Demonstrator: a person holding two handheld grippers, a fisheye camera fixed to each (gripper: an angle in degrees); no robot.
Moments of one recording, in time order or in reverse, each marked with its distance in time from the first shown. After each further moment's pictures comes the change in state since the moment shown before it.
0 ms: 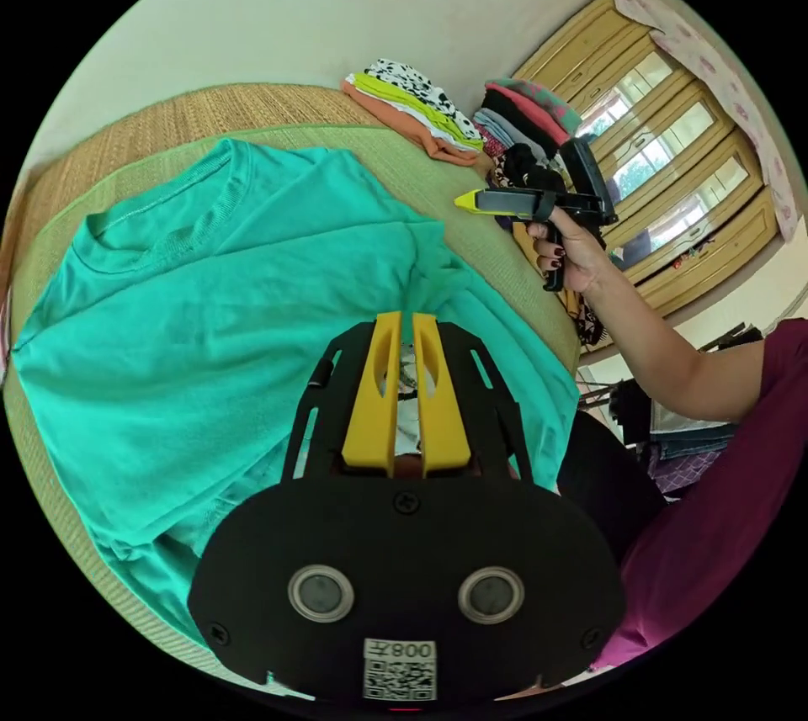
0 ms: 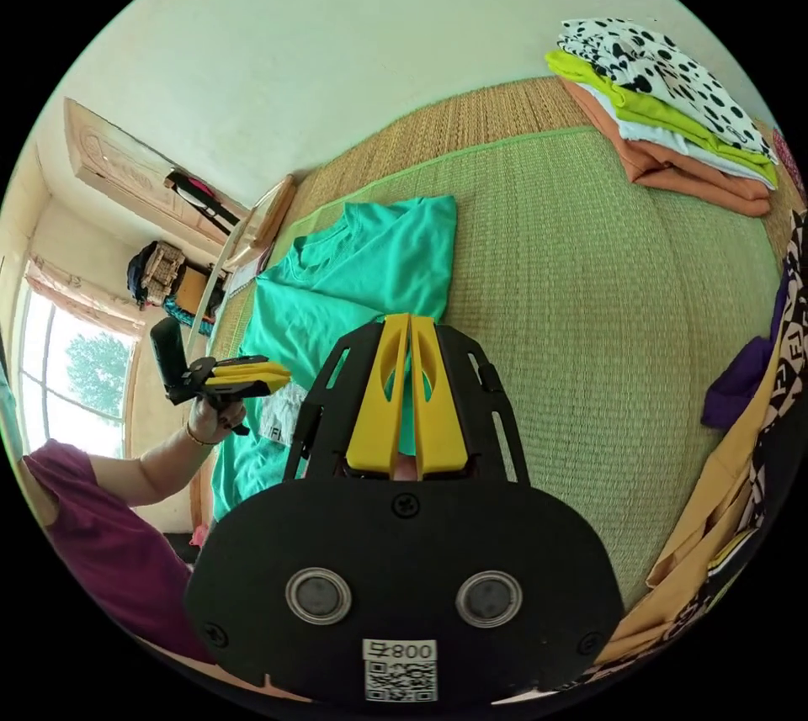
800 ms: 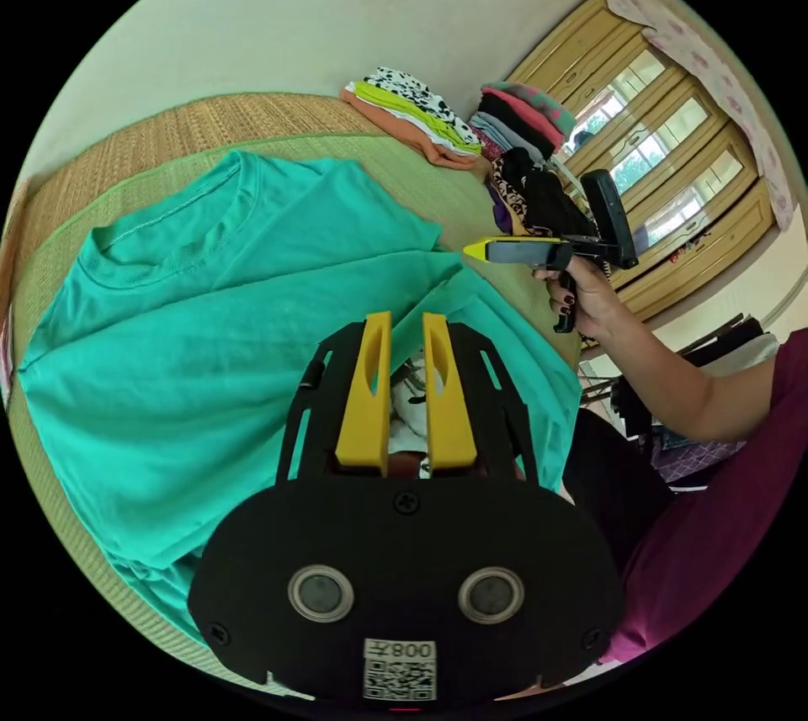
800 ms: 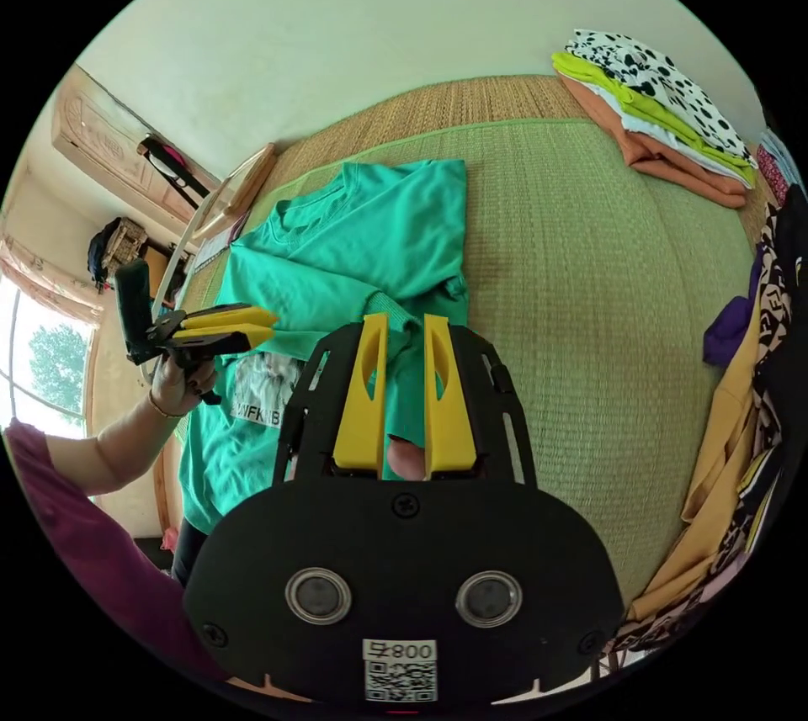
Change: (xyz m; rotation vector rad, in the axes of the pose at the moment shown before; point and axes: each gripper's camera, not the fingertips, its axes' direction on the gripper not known) left arm 0.004 0.035 0.018 -0.108 0.104 0.121; right arm -0.044 0.040 0.062 -0.056 0.147 0.023
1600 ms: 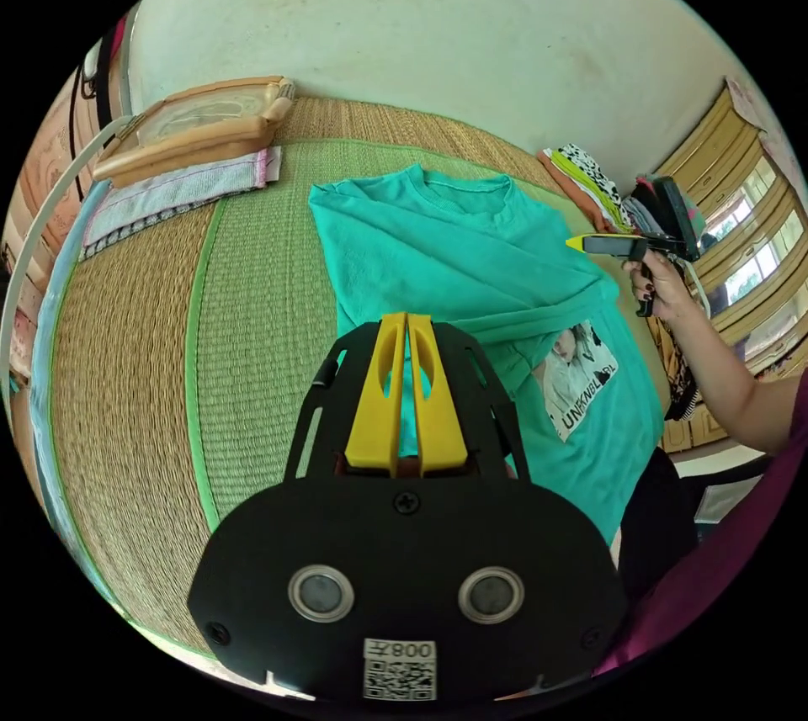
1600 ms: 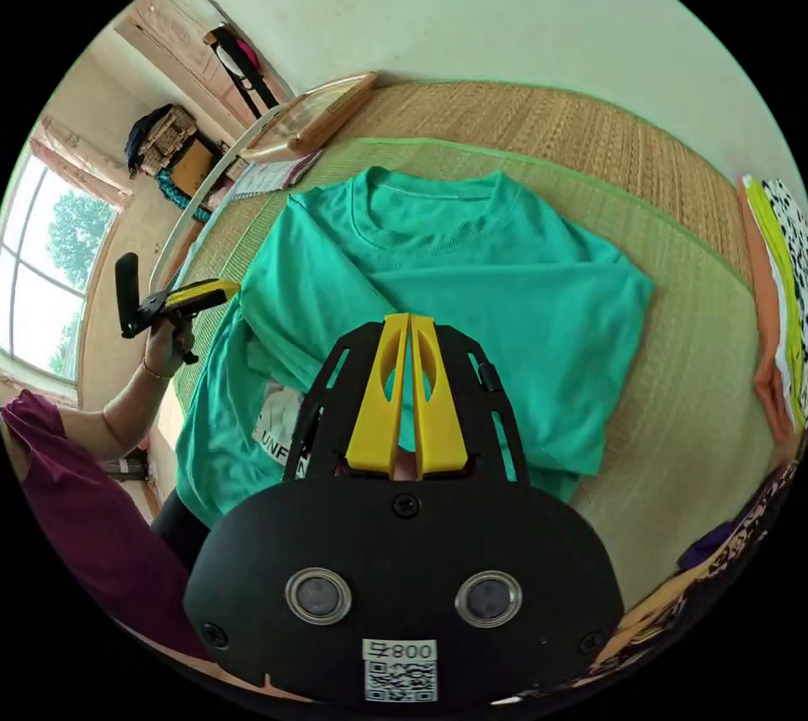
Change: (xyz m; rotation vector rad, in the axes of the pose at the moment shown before) left arm -0.086 0.197 -0.128 0.095 -0.429 -0.445; right arm -0.175 -0.083 0.128 -0.165 -0.011 -0.300
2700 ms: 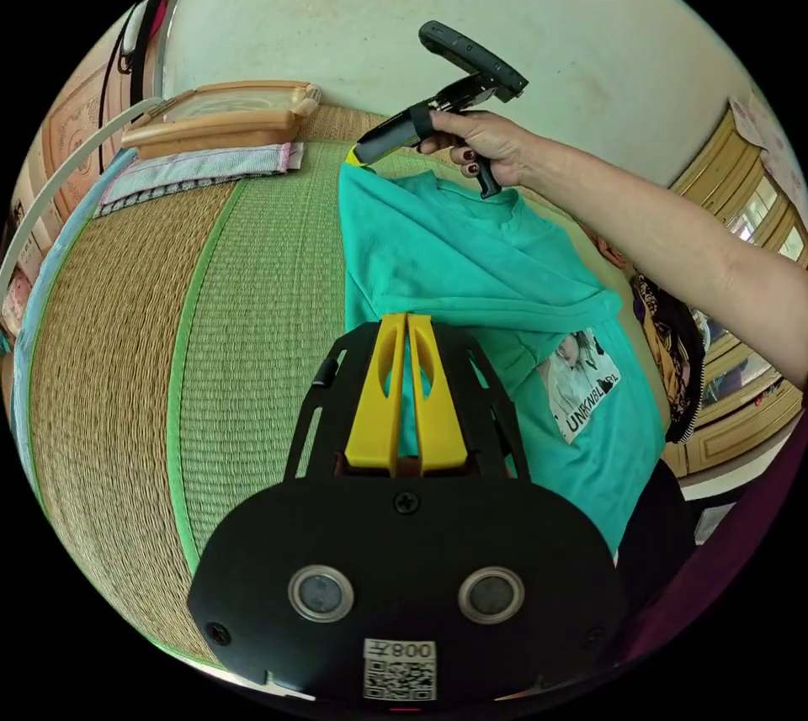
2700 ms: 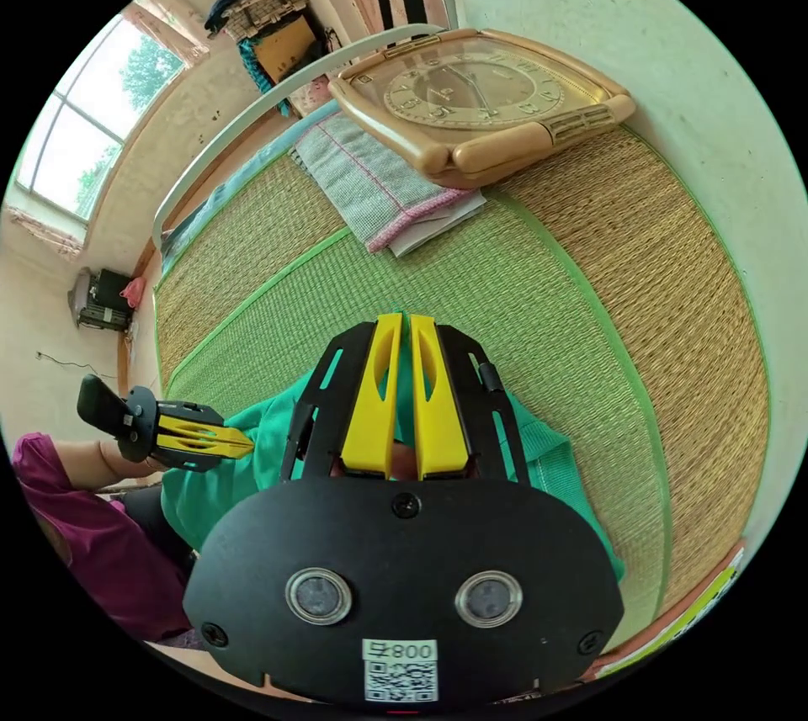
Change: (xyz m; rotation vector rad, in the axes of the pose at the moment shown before) left arm -0.042 0.106 -0.033 0.113 0.092 -0.080; right arm -0.306 -0.267 0.212 -0.220 -0.082 -0.515
